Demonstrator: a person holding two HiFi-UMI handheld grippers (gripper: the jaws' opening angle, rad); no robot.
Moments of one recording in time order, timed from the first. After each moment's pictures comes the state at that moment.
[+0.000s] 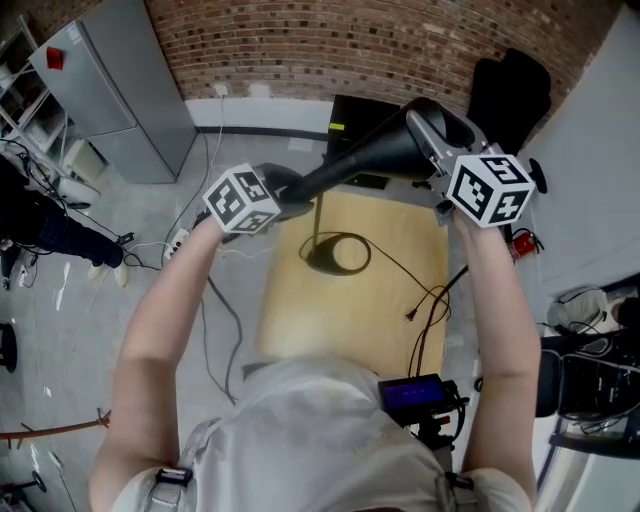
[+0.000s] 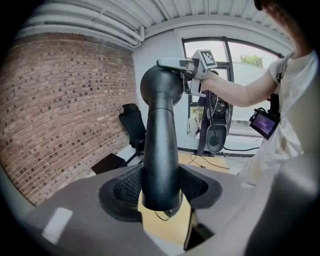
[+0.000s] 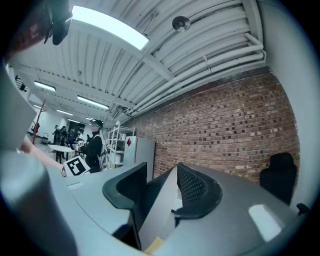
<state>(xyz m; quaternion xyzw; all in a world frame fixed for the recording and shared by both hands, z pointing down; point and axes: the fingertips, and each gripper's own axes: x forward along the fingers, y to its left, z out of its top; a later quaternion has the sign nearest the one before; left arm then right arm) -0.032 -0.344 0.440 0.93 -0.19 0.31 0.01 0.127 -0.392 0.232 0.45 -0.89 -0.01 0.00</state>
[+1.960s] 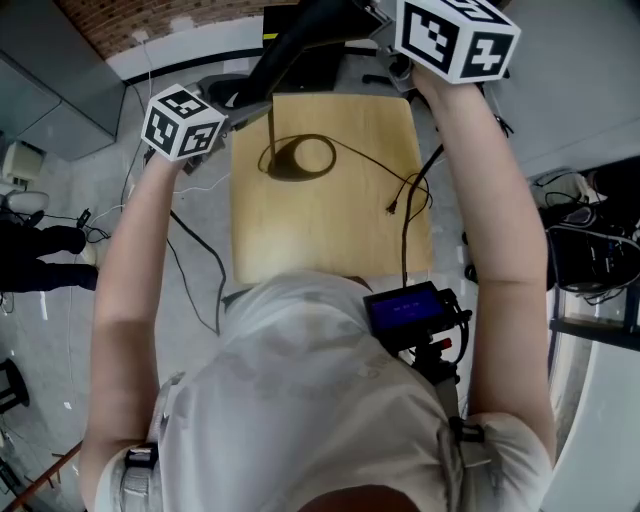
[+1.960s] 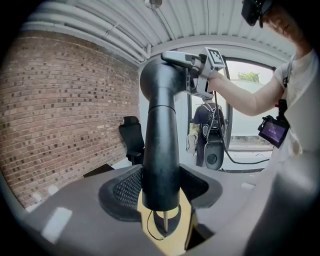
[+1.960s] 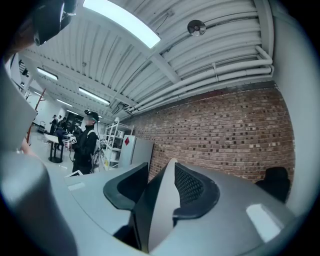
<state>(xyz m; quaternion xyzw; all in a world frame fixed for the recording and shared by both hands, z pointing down) -0.024 -0.337 0.421 0.96 -0.18 0.21 0.03 0.068 -0.361 0.174 0.47 -0.88 -0.05 0.03</state>
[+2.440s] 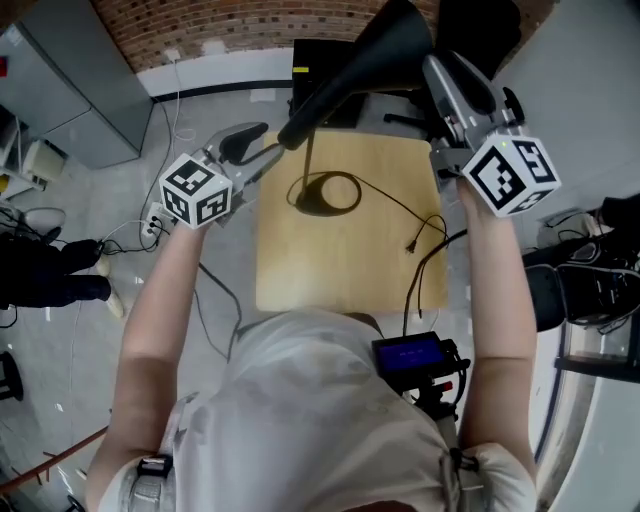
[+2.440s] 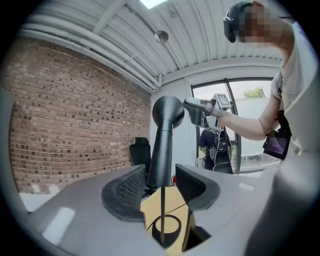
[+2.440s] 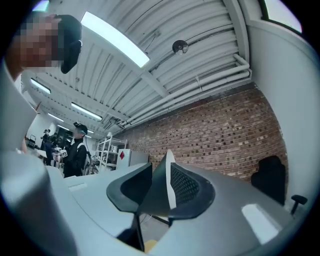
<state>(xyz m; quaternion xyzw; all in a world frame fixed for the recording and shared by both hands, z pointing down) -0.092 -0.286 0.393 0.97 -0.25 0.04 0.03 0.105 -0.264 0.188 0.50 -0.86 -0.05 -0.07</state>
